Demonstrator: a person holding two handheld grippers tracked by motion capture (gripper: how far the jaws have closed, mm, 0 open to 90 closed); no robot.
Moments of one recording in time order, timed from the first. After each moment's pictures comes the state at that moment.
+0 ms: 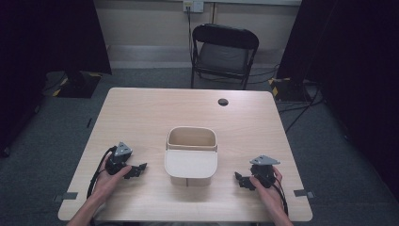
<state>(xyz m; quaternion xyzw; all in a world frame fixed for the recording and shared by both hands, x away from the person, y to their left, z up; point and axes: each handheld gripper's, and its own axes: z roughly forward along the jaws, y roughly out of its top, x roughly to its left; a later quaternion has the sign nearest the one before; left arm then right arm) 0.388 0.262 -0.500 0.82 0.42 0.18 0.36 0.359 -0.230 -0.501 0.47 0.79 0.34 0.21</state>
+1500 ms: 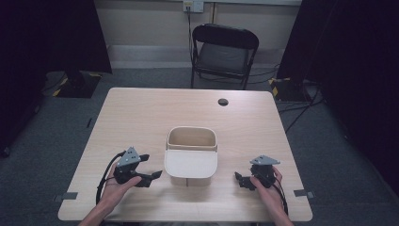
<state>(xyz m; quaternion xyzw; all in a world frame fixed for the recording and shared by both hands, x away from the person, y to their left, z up) 0.345 0.218 -0.458 0.82 0.31 0.14 0.47 0.359 -0.230 -0.501 0.47 0.79 0.34 0.20</state>
